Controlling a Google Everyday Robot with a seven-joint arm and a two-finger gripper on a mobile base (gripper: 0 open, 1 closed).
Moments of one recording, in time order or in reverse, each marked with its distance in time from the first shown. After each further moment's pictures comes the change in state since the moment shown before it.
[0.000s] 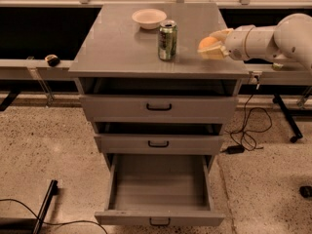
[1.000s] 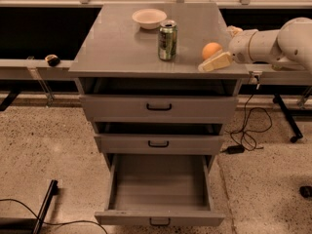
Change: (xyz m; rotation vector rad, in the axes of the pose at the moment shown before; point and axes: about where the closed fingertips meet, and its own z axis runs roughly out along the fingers) arm 0.017 -0.003 0.001 -0.019 0.010 0.013
